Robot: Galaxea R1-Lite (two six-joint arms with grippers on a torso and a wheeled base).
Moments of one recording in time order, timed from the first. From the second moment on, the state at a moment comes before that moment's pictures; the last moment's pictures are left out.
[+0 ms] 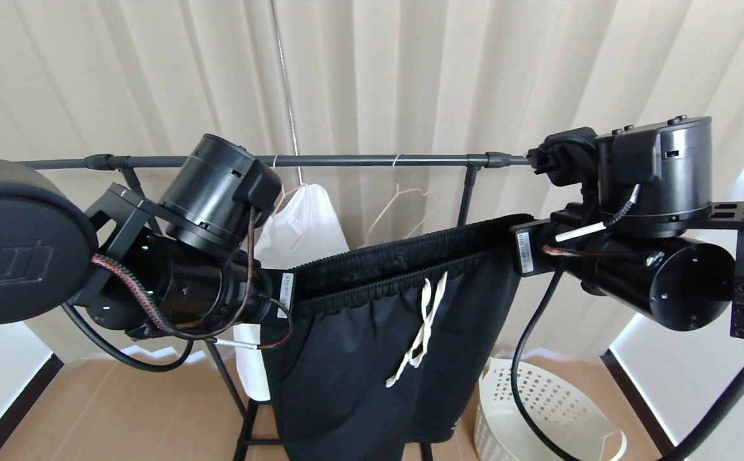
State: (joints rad) left arm -0.64 1.66 -1.26 0.46 0.33 -0.38; right arm 0.64 1.64 -1.08 -0.15 -0.66 0.07
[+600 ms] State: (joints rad) left arm -0.61 1.71 -1.37 0.46 0.33 -0.37; right arm 0.62 1.54 -1.02 -0.10 -0.66 -0.02
